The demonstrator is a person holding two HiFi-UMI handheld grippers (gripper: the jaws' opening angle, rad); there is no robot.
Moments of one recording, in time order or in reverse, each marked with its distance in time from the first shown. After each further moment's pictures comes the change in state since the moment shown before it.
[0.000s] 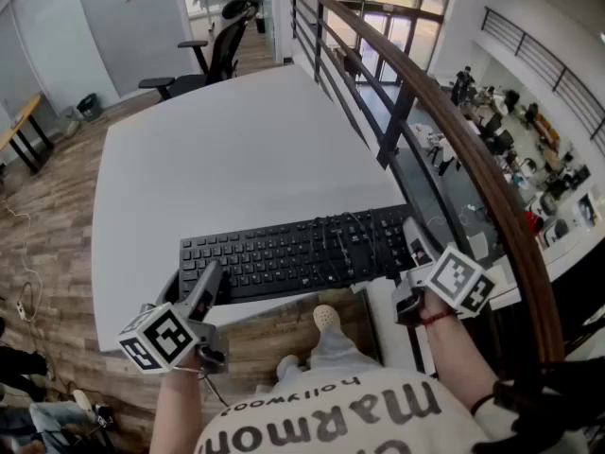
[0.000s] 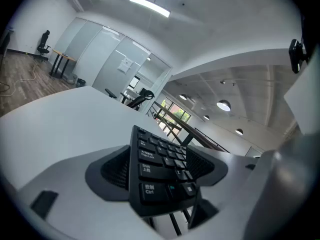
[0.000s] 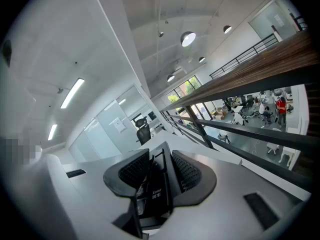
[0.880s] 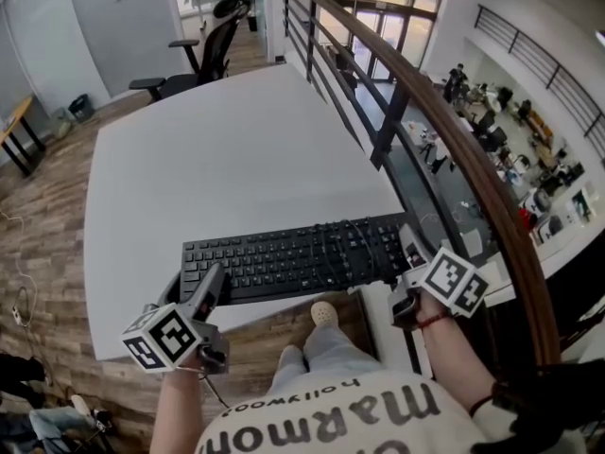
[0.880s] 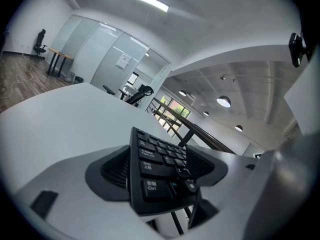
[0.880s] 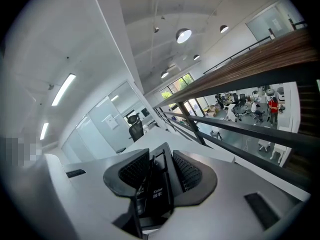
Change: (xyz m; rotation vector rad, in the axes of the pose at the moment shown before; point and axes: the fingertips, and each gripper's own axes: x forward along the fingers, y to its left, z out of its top) left arm 0.011 0.003 -0.007 0.015 0.055 -0.001; right arm -0.001 -0.016 -0.015 0.011 0.040 -0.091
